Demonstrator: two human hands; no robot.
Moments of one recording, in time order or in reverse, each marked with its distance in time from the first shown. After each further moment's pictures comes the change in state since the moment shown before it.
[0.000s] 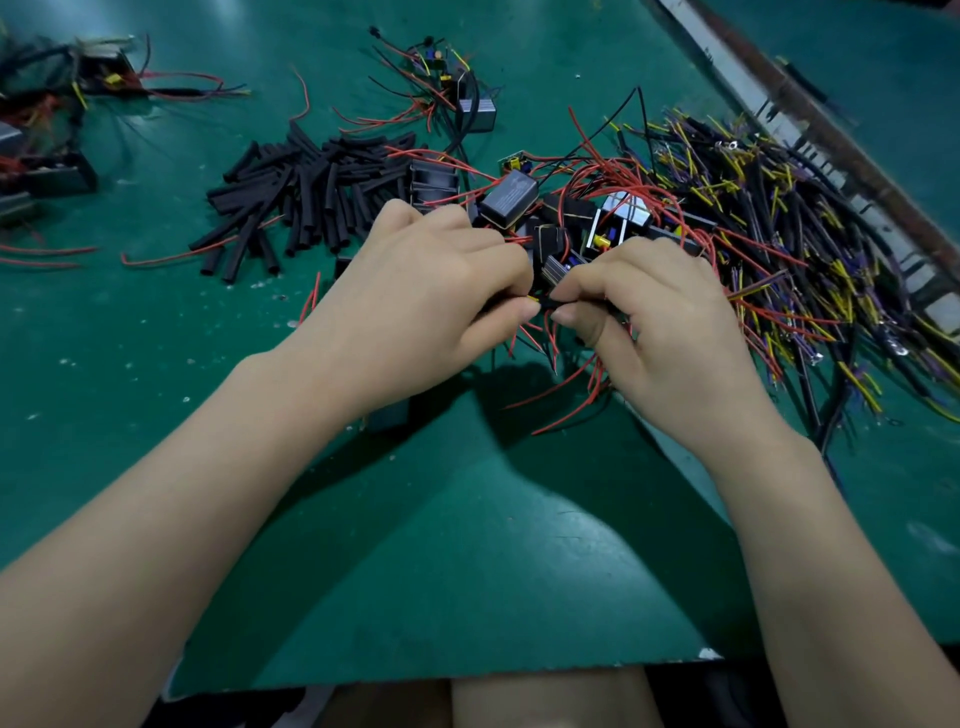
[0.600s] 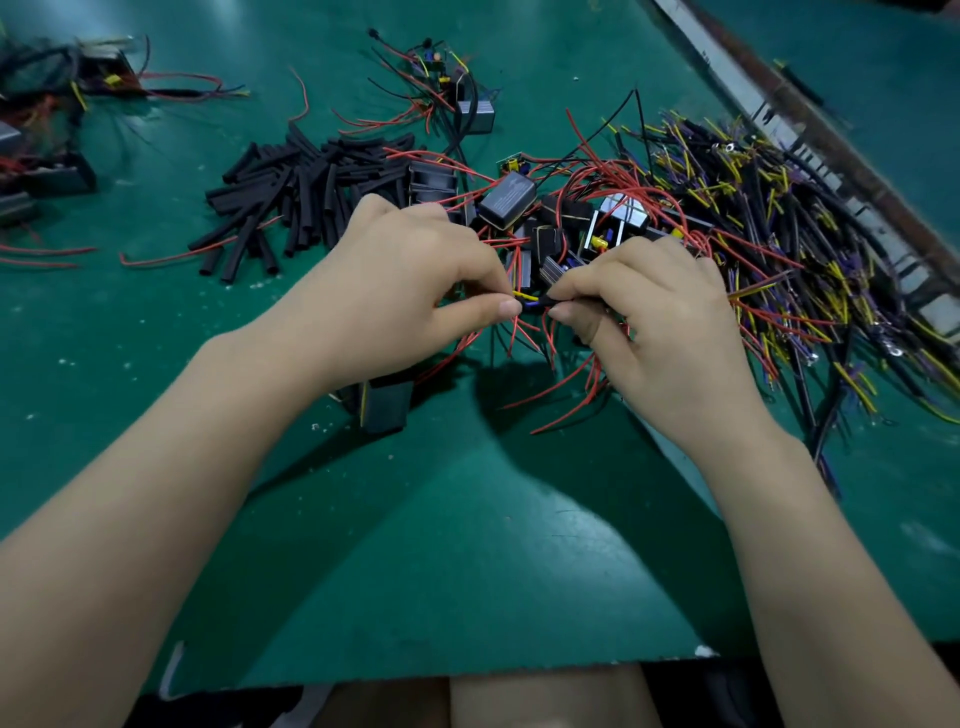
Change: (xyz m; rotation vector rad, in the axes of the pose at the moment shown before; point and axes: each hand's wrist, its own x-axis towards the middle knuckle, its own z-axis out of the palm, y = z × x) left_hand 0.002 -0.012 -0.008 -0.230 -0.110 -0.077; right_hand 0.001 -0.004 0.001 -0.051 0.023 0.040
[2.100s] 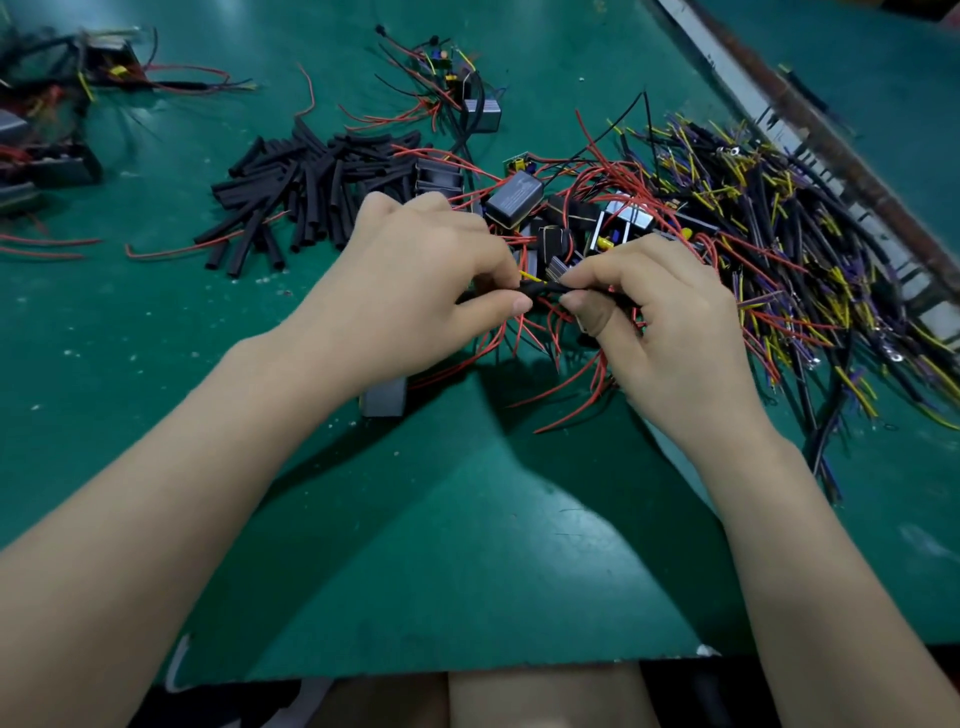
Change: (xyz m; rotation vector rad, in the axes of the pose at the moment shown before) left_hand -0.001 0.001 0.008 0.112 0.134 -0.059; right_hand 0.000 0.002 0.005 0.179 0.023 0.052
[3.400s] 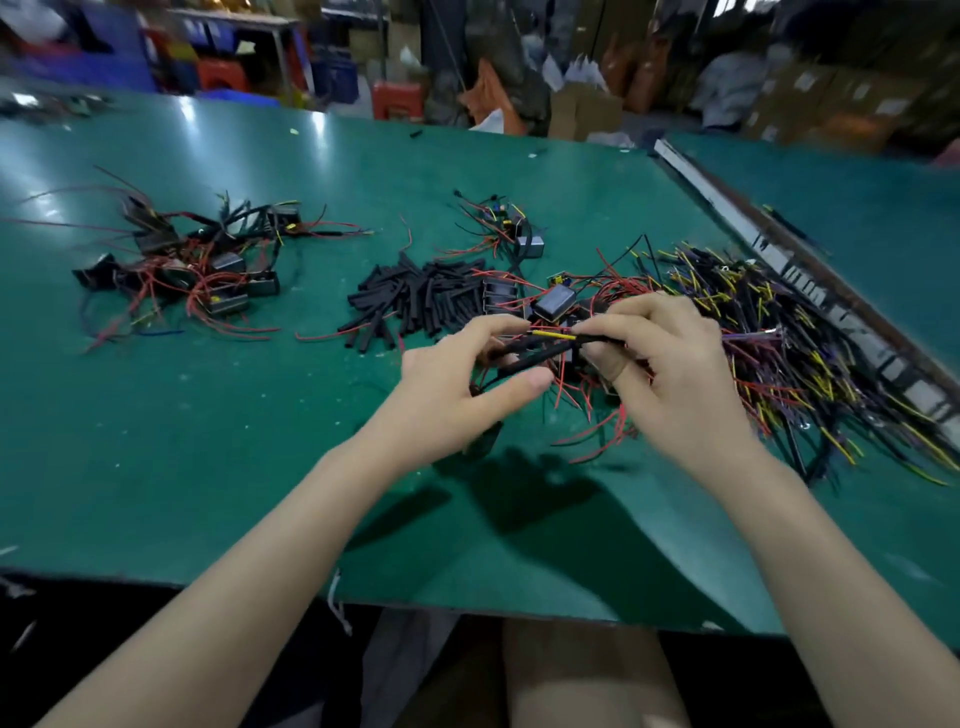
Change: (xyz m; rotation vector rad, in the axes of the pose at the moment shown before) left_hand -0.057 0.019 -0.024 -0.495 0.058 -0.325; right_hand 0.009 -0.046 -0.022 0.007 0.135 -0.161
